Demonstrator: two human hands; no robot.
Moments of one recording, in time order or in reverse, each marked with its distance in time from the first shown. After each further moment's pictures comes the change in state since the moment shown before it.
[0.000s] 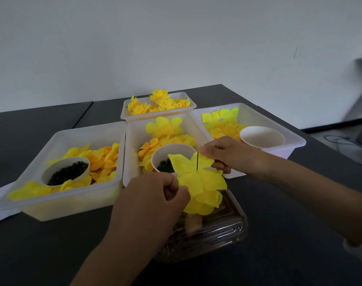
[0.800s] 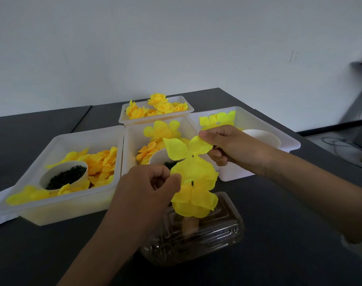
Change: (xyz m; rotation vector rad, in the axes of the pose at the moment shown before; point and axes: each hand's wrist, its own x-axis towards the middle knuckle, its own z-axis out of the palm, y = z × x) left_hand 0.011 0.005 -0.010 -0.303 -0.008 -0.056; right_hand -0.006 -0.018 -0.013 0.209 0.044 -0.070
